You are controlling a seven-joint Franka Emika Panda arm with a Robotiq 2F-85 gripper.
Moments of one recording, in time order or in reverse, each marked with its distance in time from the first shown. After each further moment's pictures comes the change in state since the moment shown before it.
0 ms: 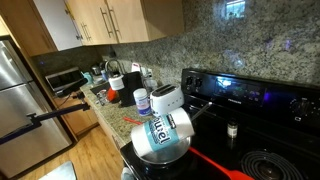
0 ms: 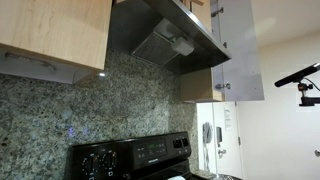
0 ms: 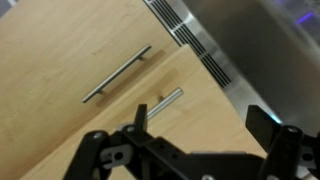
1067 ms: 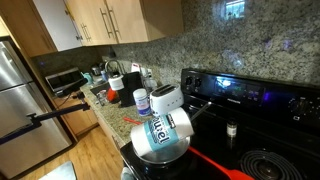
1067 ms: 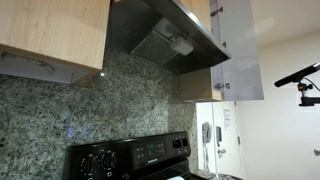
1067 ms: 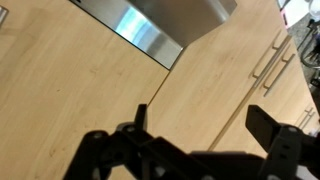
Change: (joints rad) arm 0.562 -0.107 -0.374 -0.100 0.975 0.267 -0.930
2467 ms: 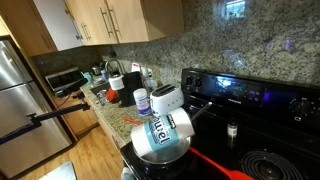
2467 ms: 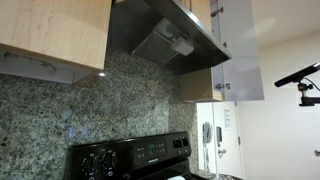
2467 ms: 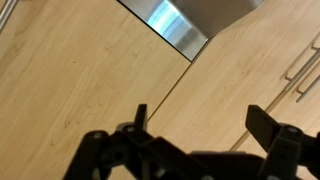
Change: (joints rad) arm -0.205 0.103 0.146 0.008 0.006 0.163 0.060
